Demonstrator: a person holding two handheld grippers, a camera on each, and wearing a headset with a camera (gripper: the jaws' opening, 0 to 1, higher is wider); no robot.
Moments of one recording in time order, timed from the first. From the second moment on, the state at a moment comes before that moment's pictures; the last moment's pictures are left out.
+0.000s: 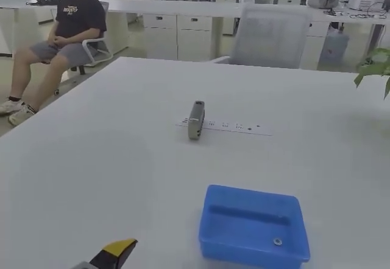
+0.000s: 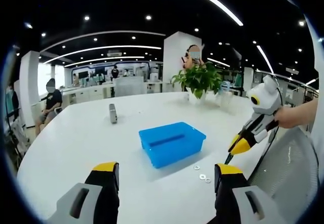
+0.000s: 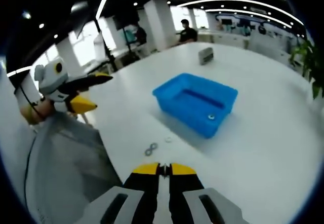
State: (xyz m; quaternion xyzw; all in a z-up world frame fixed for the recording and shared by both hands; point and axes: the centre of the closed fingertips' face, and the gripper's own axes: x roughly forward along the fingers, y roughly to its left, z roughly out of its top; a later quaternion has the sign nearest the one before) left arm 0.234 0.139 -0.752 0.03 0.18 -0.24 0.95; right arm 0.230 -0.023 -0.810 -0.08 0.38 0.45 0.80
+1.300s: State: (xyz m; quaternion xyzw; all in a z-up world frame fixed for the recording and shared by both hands) left arm 0.233 0.140 -0.758 0.04 0.19 -0.24 0.95; right arm 0.231 -0.010 -0.820 -0.11 0.40 0.46 0.78
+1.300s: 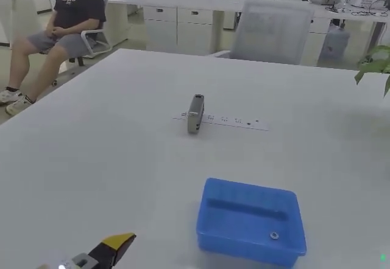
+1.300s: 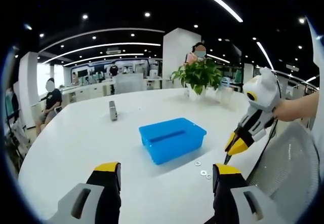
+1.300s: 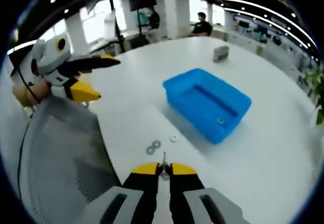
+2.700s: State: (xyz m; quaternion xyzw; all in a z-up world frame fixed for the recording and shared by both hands) left arm 0.231 0.143 -0.764 0.06 0.21 -0.24 0.95; right arm 0.194 -0.002 -0.822 -0.11 0.37 0.47 0.79
